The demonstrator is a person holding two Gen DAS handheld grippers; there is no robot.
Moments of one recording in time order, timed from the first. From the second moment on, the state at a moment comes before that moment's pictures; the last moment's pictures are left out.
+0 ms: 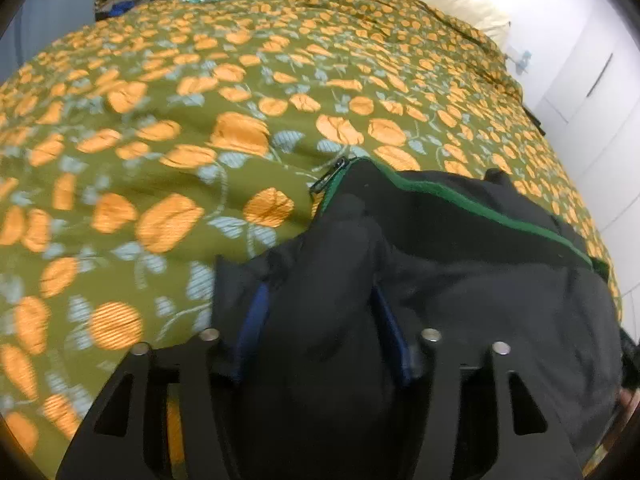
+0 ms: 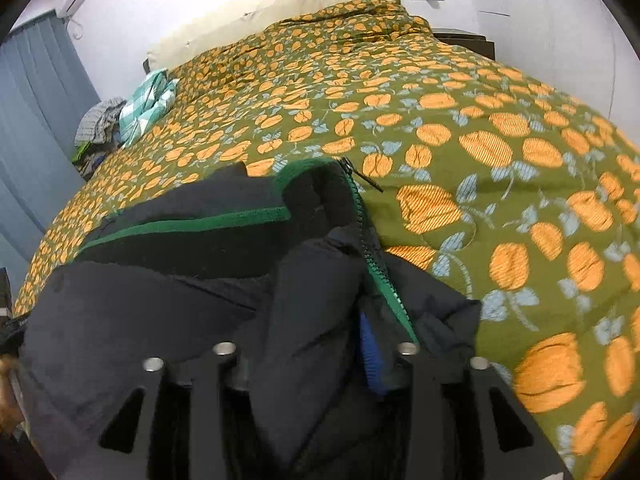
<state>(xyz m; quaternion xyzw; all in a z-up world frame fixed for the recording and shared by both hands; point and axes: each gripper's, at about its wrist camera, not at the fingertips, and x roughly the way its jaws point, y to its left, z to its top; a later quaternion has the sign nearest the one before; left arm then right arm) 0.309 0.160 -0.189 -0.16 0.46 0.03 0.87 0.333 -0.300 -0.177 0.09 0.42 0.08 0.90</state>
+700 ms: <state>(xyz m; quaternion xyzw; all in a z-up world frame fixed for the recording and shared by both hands) 0.136 0.112 -0.208 -0.11 0.47 0.00 0.88 0.119 -0.299 -0.182 0.06 0.41 0.02 0.91</state>
